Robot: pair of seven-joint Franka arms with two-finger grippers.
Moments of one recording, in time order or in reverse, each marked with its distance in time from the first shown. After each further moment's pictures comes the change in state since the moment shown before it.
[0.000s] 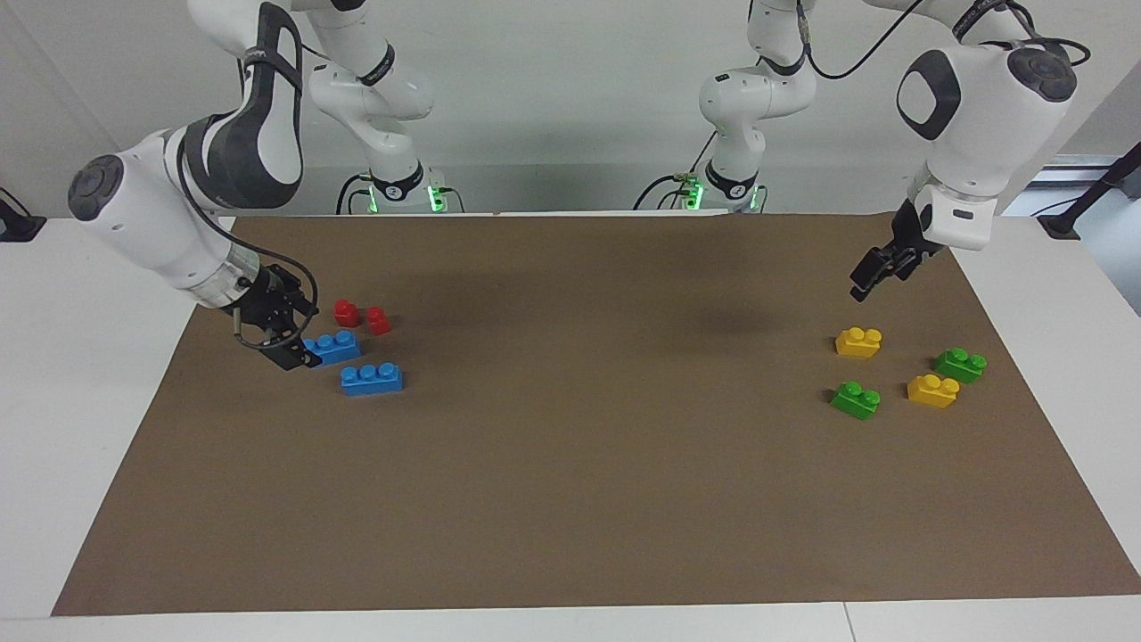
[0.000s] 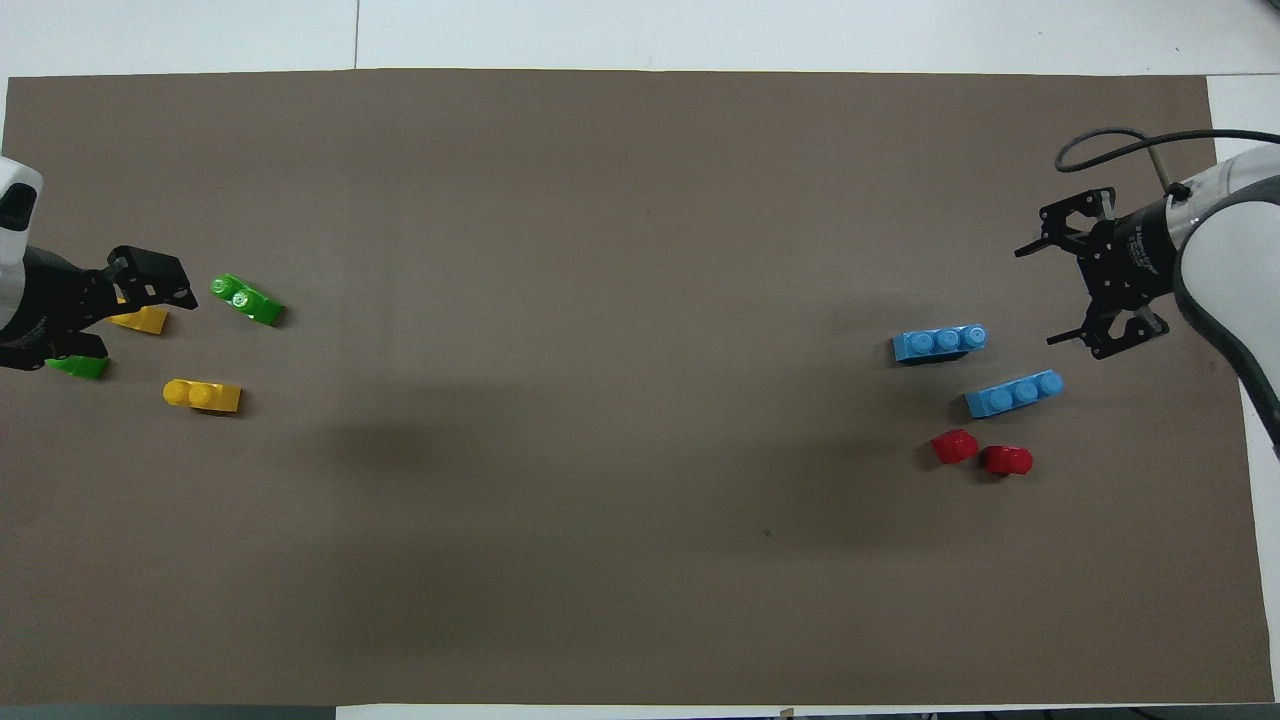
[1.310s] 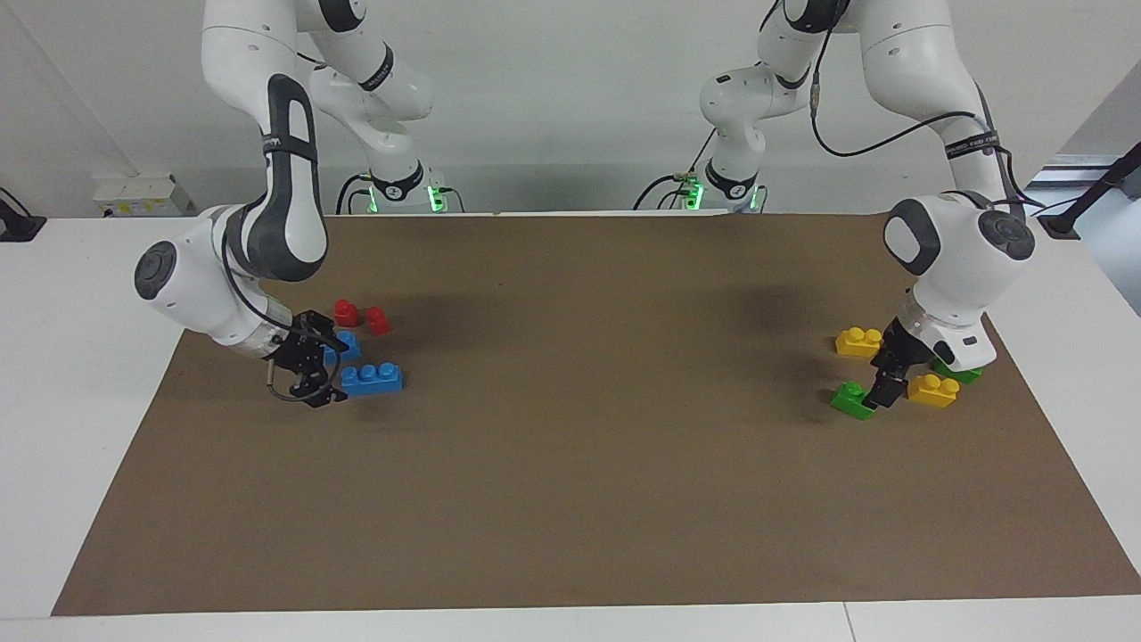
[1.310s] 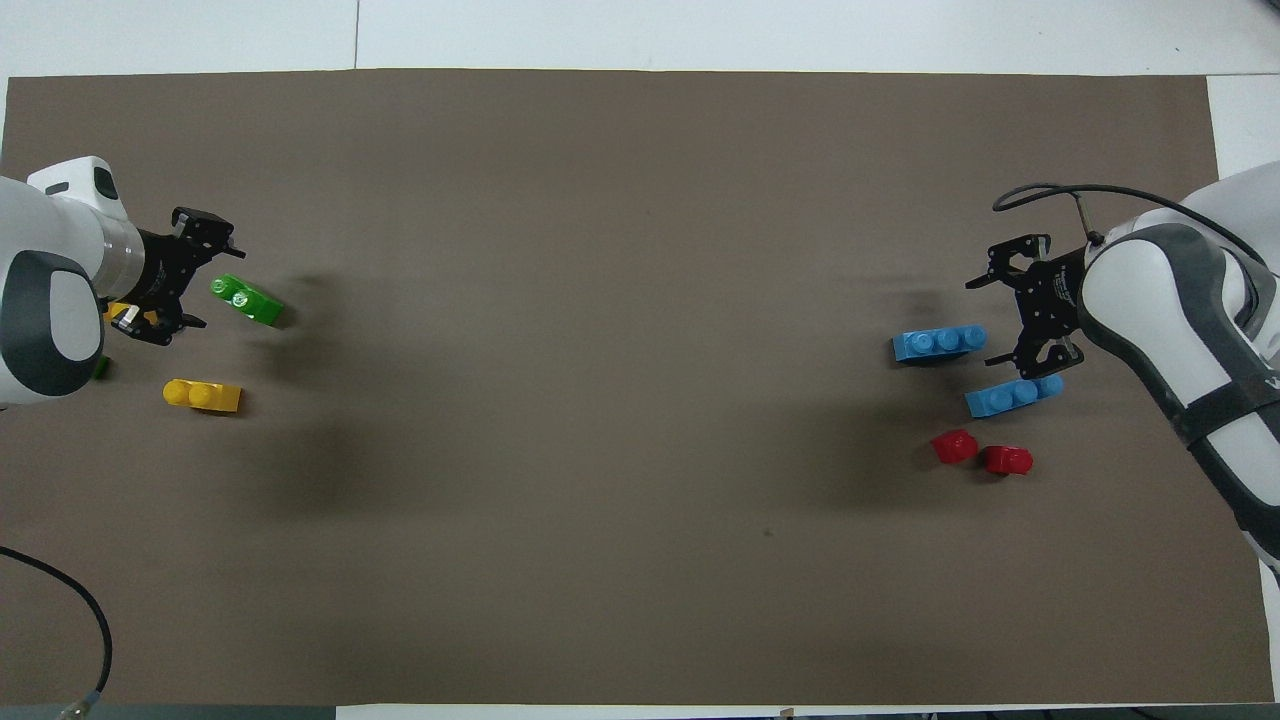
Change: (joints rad) left arm 0.044 0.324 0.002 -0.018 0.002 0.373 -0.465; right arm -0.008 0.078 0.001 -0.165 0.073 0.208 -0.006
